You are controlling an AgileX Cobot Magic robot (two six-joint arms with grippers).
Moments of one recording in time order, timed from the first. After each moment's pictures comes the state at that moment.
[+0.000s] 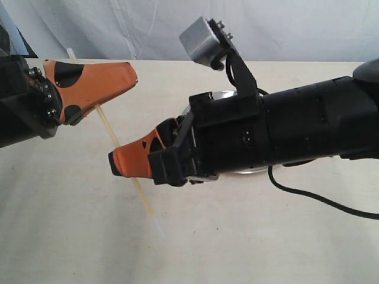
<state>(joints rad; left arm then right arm) -0.29 1.12 -0.46 1.07 -1.09 -1.70 0.60 1.34 -0.79 1.57 0.74 -1.21</state>
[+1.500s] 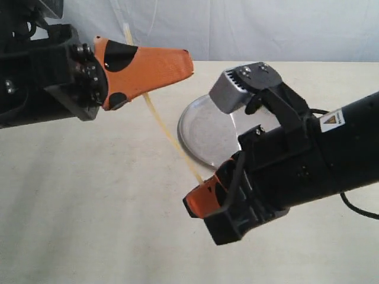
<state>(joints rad) -0.47 1.22 -0.66 1.17 -1.08 -1.71 0.61 1.16 -0.78 0.82 0.75 -0.57</state>
